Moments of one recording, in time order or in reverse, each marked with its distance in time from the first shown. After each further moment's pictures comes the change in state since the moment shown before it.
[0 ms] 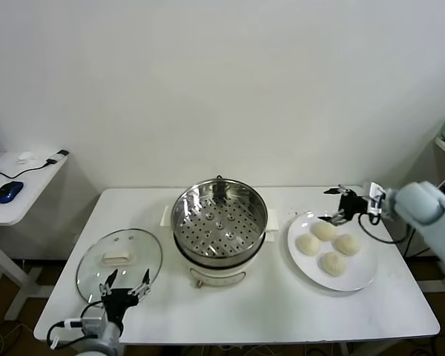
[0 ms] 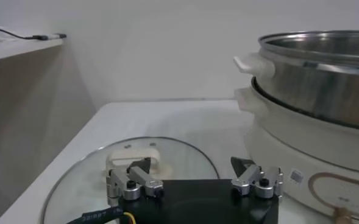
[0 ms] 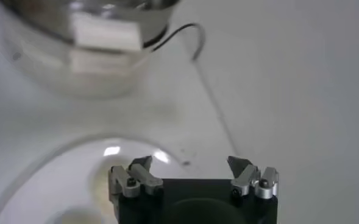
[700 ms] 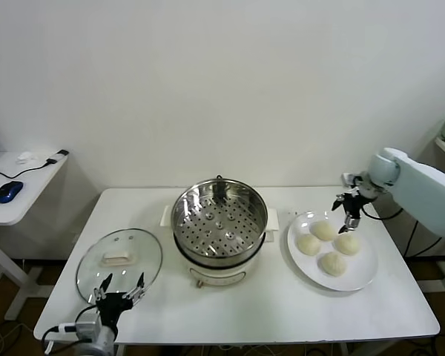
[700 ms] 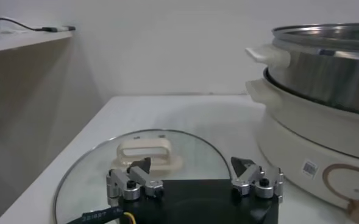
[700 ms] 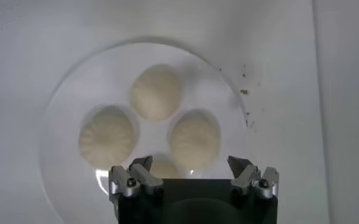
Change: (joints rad) left arm 0.013 0.015 -0.026 0.027 -0.034 -0.028 0.000; right arm 0.211 0.302 -0.392 -0.426 -0.075 -0.013 -0.095
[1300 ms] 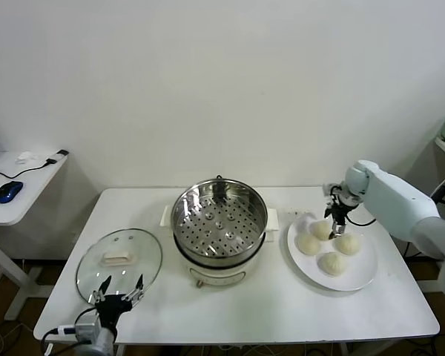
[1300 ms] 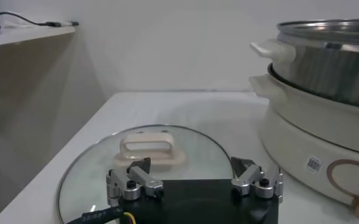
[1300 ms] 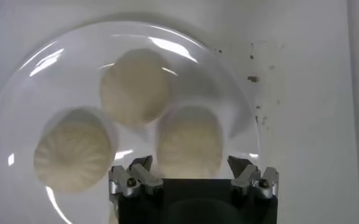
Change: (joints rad) left arm 0.004 -0.001 -0.002 0.009 -0.006 -0.004 -0.006; right arm -0.095 0.177 0.114 -0.248 -0.123 0.018 0.028
